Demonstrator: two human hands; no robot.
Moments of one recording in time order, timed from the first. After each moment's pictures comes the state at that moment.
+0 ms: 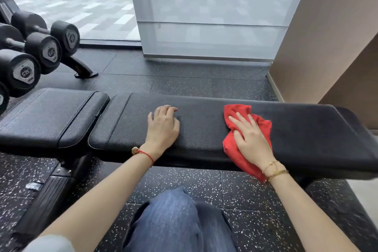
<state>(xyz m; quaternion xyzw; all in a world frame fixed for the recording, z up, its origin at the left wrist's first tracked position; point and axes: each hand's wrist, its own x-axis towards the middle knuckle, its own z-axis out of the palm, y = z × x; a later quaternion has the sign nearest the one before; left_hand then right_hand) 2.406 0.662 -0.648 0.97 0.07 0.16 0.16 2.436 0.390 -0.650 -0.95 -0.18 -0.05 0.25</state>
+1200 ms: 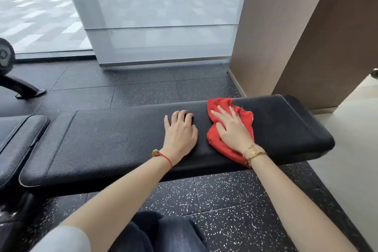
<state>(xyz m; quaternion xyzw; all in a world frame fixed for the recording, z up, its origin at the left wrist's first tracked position) 2.459 0.509 -0.658 0.98 -0.06 0.12 0.14 2.477 0.324 -0.644 -0.96 -0.12 -0.03 0.24</state>
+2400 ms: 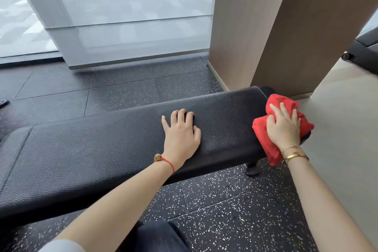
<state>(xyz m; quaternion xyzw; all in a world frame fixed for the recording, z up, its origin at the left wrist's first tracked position) 2.470 0.440 -0.664 0.98 -0.10 0.13 0.15 2.467 0.156 -0.649 -0.95 0.22 -0.12 0.18</state>
